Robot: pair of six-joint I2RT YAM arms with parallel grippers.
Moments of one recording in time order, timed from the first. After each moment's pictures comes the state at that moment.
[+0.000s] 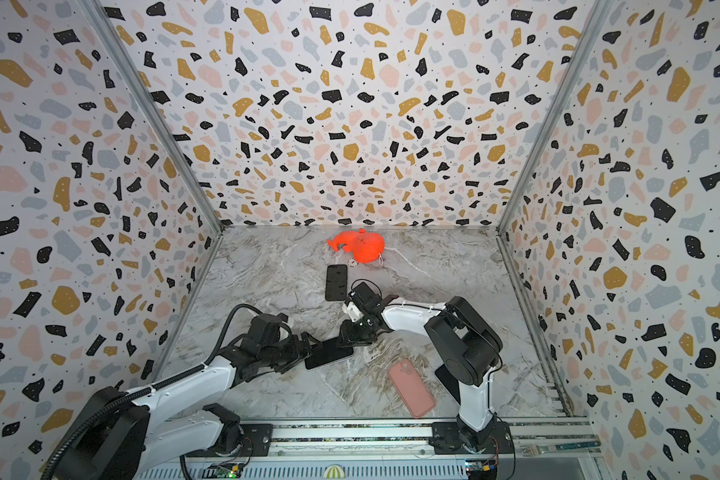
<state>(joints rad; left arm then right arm) -0.46 1.14 0.36 -0.12 0.40 -0.89 0.79 1.87 1.12 -0.39 -0.50 0.55</state>
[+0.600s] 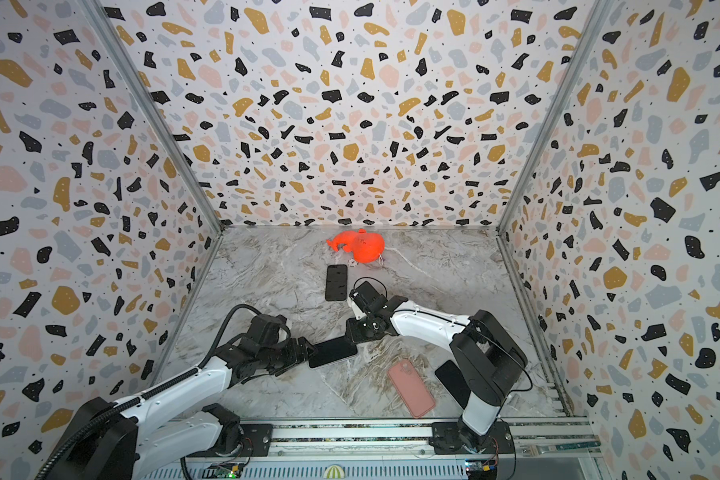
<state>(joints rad) -0.49 1.08 0.40 -0.30 0.34 -0.80 0.83 1.69 1.06 -0.45 -0.27 0.51</state>
